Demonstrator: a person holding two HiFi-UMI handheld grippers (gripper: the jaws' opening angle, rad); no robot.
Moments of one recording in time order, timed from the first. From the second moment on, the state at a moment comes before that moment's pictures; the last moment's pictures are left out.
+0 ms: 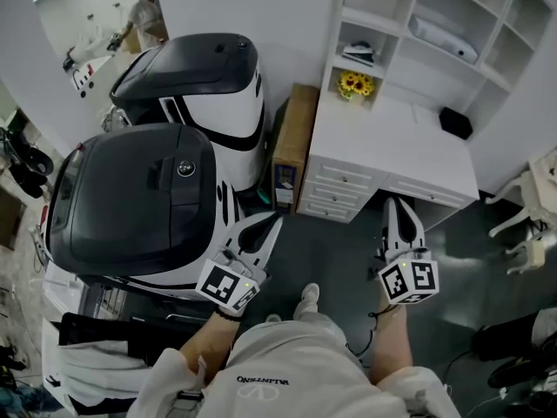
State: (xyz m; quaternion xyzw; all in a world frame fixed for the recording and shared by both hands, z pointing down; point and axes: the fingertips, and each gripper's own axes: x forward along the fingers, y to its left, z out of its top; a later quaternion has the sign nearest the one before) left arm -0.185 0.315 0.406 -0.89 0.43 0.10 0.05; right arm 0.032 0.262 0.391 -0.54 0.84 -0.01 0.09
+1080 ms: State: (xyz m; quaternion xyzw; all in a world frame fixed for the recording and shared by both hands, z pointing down) left arm -0.092 0.137 0.391 -0.87 0.48 0.07 0.08; right arm 0.103 0.069 0.394 -0.47 0.87 -0.03 0.11
